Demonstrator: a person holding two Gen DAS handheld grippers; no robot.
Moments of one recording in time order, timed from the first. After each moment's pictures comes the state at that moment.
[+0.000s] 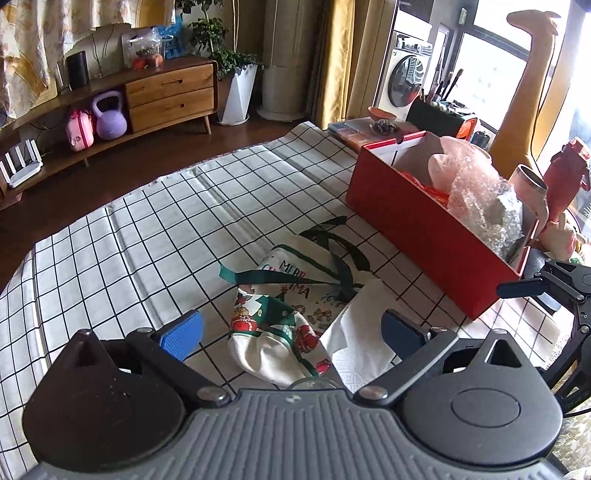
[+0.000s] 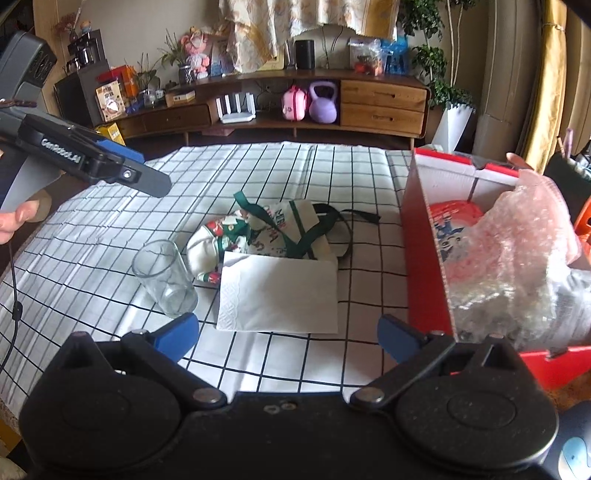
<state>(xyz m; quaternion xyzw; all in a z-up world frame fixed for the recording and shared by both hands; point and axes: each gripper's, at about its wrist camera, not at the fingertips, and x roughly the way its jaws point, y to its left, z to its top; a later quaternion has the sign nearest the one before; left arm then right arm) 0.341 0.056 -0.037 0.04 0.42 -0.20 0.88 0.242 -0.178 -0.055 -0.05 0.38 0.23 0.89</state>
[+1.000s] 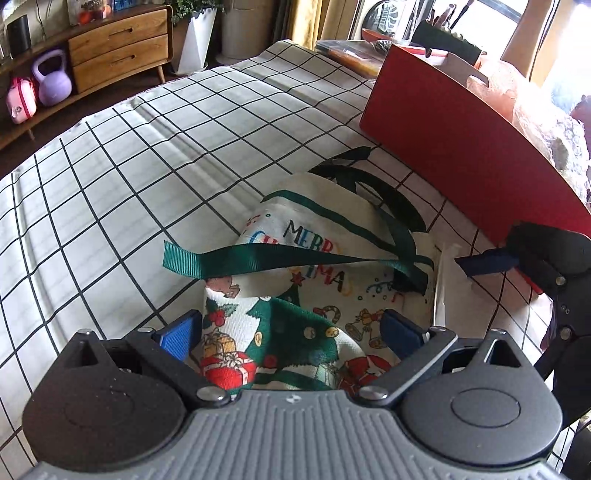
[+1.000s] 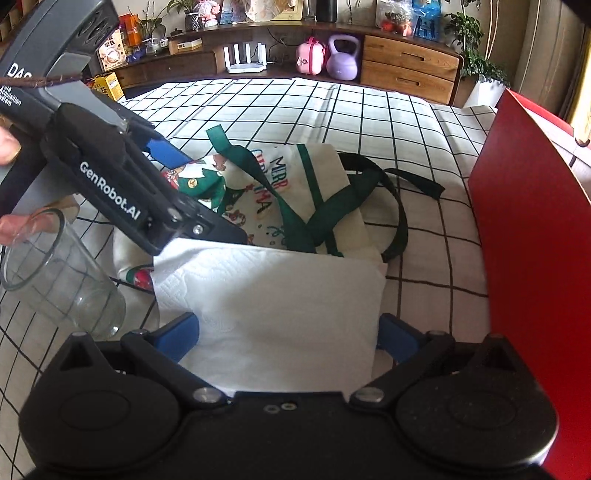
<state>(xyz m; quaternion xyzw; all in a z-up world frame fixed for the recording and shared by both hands) 0.433 0.031 -0.155 0.06 0.48 -0.27 0.83 0.339 -0.120 -0.151 -0.10 0.43 0.24 0.86</state>
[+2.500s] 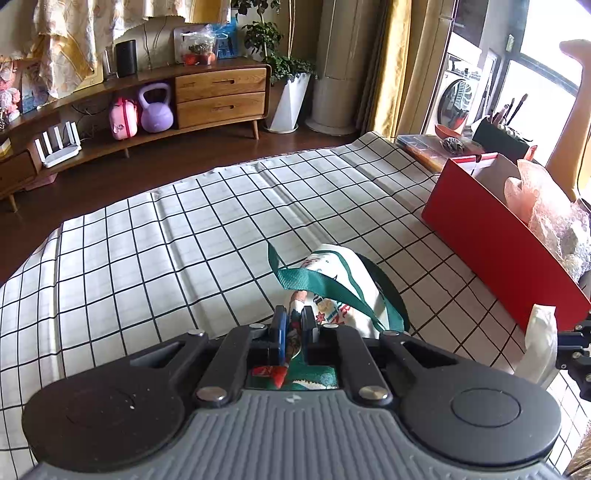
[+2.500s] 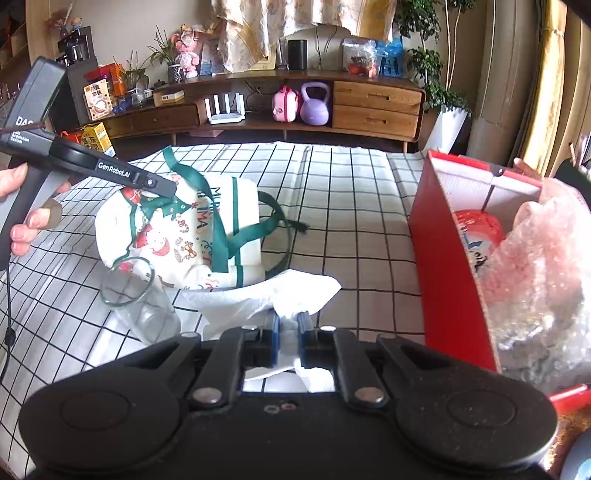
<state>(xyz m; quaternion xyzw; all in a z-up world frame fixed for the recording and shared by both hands) 0.375 0.096 -0.077 0.01 0.40 -0.13 0.91 0.277 -0.150 -0.078 -0.06 0.37 0.21 0.90</state>
